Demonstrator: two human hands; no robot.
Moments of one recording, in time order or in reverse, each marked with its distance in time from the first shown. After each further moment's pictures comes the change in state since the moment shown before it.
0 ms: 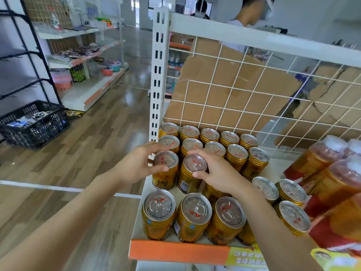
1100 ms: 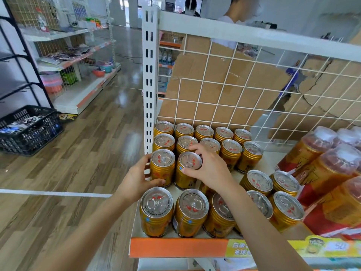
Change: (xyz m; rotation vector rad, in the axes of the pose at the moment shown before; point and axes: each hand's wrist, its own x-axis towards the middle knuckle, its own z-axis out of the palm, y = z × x) left_hand -0.023 -0.026 0.040 -0.209 0.101 -0.257; right_hand -0.003 -0.003 0.018 0.042 0.239 0.138
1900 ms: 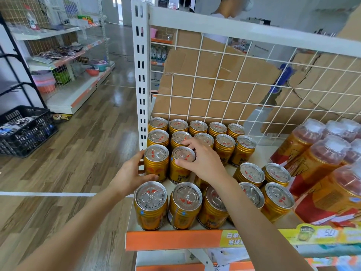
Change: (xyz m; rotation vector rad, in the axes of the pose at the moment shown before) left_hand 0.002 0.001 -0.004 0.055 -0.041 -0.001; right_hand -0.001 -0.002 -0.001 -0.011 0.004 -0.010
